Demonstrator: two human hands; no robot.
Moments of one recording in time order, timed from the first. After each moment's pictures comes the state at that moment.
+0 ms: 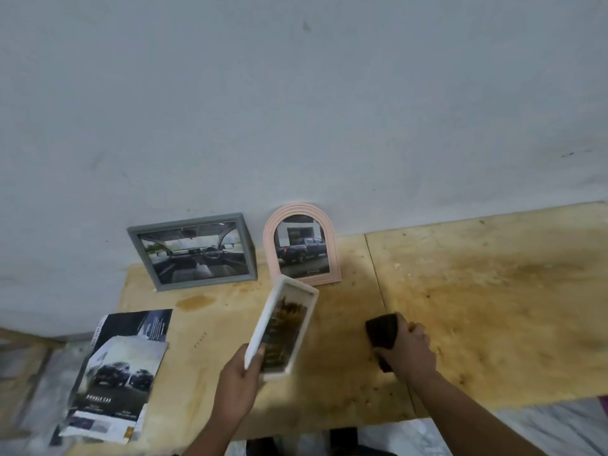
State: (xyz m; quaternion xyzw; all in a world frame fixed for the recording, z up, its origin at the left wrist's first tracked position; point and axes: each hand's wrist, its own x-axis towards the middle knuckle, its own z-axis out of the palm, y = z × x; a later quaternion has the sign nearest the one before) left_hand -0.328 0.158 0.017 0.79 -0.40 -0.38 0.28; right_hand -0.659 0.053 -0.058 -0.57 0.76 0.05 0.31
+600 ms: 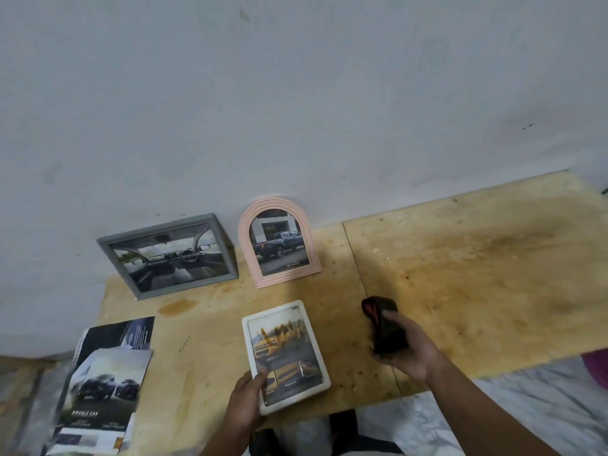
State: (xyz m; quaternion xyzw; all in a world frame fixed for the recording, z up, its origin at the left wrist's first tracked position) left_hand -0.365 0.172 -0.032 0.76 -0.05 -0.57 0.30; right_hand -0.694 0.073 -0.018 0.01 0.53 -0.33 0.78
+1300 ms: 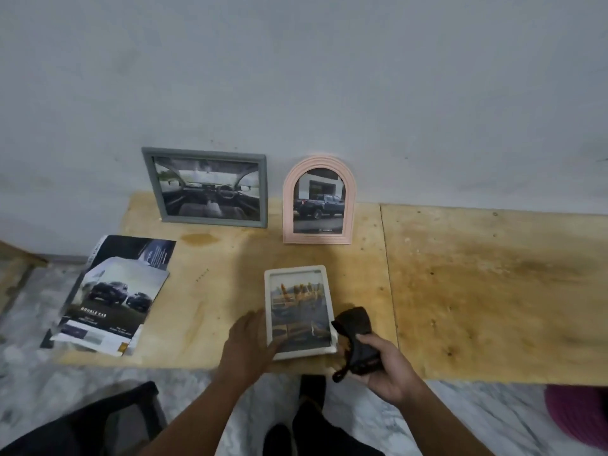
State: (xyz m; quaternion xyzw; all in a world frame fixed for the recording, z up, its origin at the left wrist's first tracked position) left_hand -0.324 0.211 -0.063 0.79 -0.50 -0.31 0.15; right_hand -0.605 0.148 -0.012 0.01 0.51 -0.25 0.82
